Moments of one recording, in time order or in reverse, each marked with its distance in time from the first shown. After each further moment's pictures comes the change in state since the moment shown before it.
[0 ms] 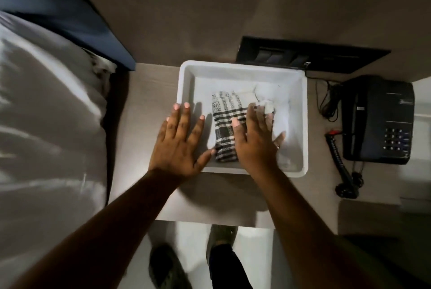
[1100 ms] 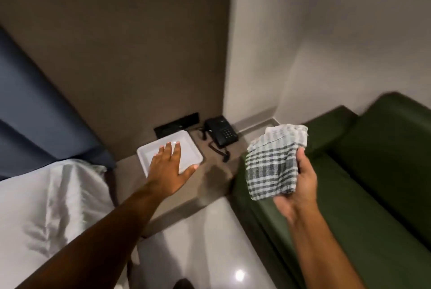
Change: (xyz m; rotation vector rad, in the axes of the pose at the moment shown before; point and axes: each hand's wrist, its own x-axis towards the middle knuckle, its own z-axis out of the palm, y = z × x) left_hand -0.282 0.168 -0.330 -0.105 0.010 0.308; right_hand -0.576 -0.032 -0.315 2.104 0.616 0.131
